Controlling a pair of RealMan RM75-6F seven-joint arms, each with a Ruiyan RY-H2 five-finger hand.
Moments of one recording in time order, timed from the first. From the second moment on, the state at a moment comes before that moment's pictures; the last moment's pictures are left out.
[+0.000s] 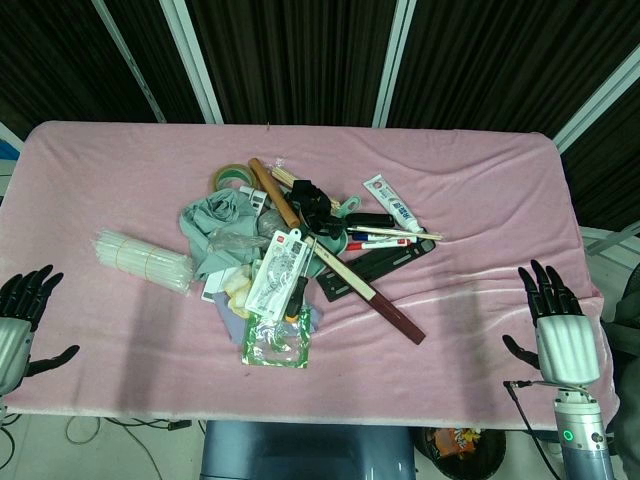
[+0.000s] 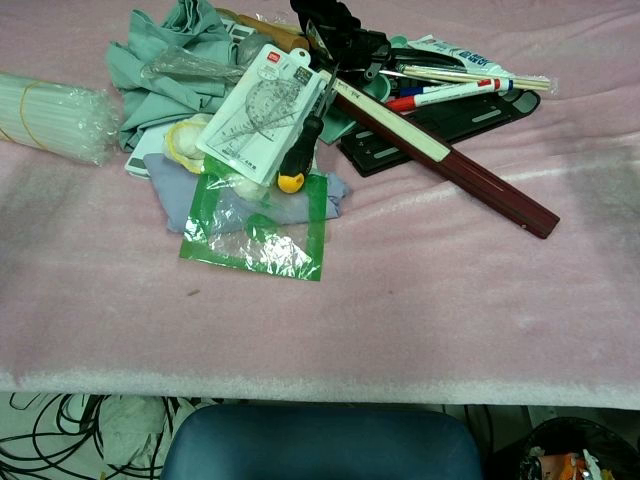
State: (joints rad) left arm -0.10 -1.10 -0.02 -1.59 1.60 1.53 -0.08; right arm 0.14 -1.29 0.08 -1.61 -1.56 1.62 -0.23
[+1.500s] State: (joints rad) left arm -0.11 -1.08 -0.02 -1.60 1.58 1.51 -0.16; right arm 0.39 -1.75 0.25 -1.74 -1.11 1.33 -0.56
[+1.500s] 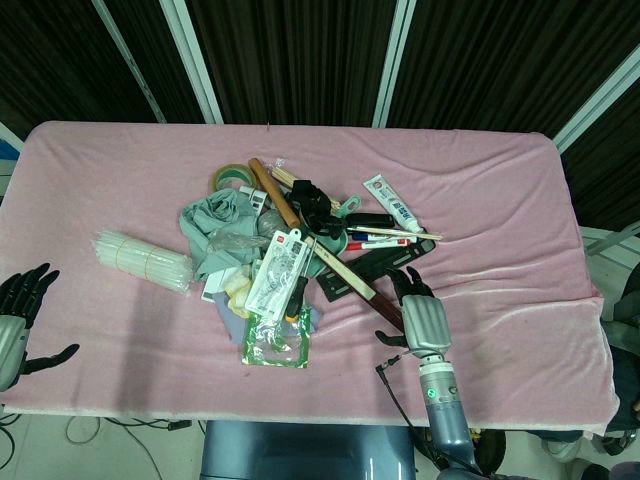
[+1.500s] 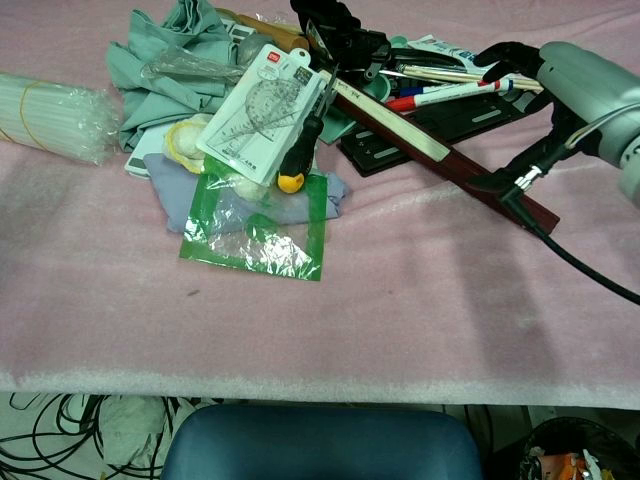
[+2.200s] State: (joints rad) left arm -0.12 -1.07 -0.02 -1.61 1.56 1.49 -0.18; right arm 0.49 -1.90 0.31 -1.48 -0.92 1.25 -0.59
